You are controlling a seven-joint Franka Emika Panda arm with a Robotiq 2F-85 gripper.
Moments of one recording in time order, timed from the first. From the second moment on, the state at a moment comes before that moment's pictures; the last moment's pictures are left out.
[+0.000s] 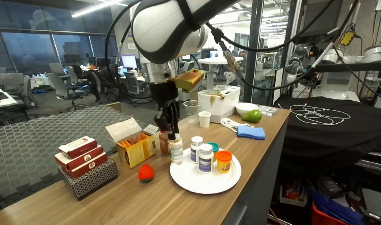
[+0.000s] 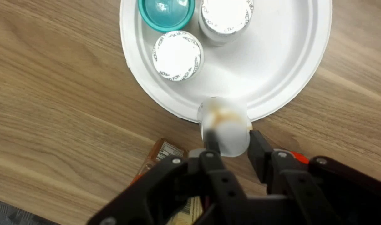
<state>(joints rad) 0.09 0.70 0.07 -1.32 -0.17 1.94 -0.20</state>
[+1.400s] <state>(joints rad) 0.08 0.60 0.07 -1.53 -0.17 2.04 -0.22</state>
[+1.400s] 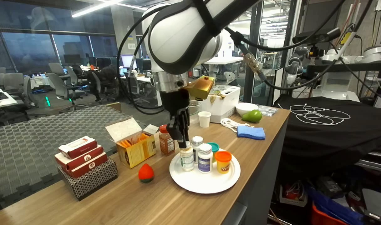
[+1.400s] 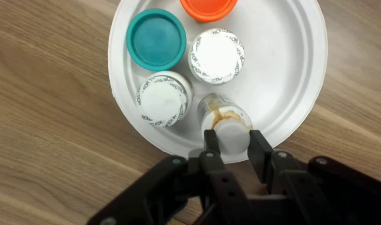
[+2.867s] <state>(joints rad) 0.04 0.66 0.04 -1.37 -0.20 2.09 -0.28</state>
